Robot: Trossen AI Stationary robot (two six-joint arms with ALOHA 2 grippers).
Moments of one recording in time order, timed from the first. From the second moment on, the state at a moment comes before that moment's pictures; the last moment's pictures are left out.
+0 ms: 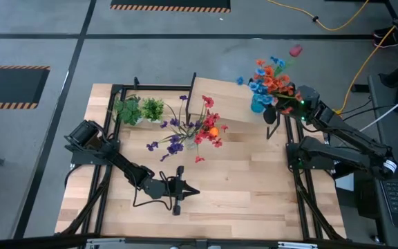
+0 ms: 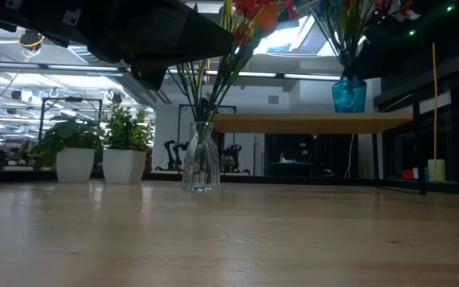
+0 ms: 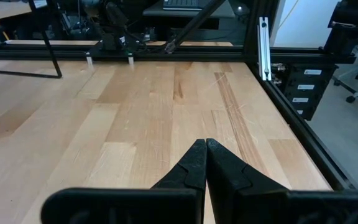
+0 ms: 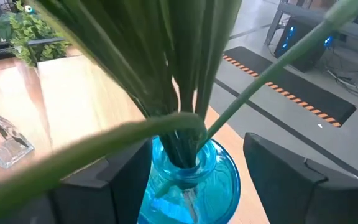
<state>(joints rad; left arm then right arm) -0.56 1.81 0.75 0.80 -0.53 -0.20 -0.67 0.65 0.62 -0.31 0.05 -0.07</state>
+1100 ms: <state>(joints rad) -0.56 1.81 0.75 0.80 -0.53 -0.20 -0.67 0.29 0.62 -0.48 0.05 -0.09</state>
